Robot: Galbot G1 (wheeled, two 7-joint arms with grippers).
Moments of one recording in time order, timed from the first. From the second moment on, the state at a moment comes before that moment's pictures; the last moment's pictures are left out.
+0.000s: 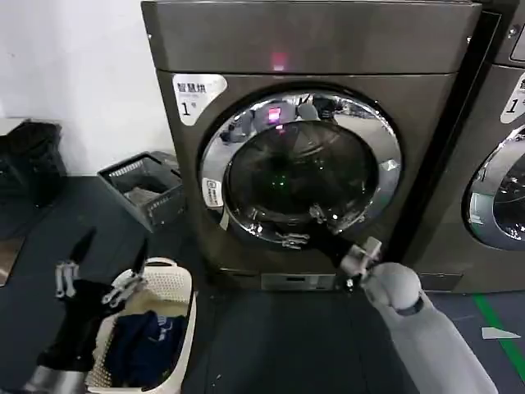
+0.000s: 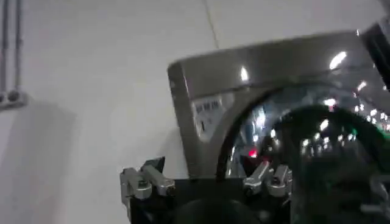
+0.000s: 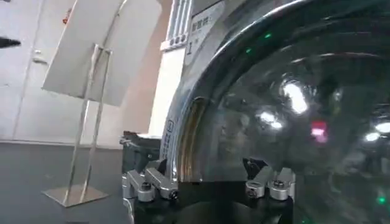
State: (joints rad) left arm 1.67 -1.44 -0.90 -2.46 -0.20 0.04 0.29; right arm -0.67 1.12 0.11 1.64 0.46 0.01 -0.51
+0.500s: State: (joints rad) left arm 1.64 -1.40 -0.98 -2.41 -0.20 0.25 0.34; right arm -0.51 1.21 -0.01 1.50 0.45 0.00 -0.50
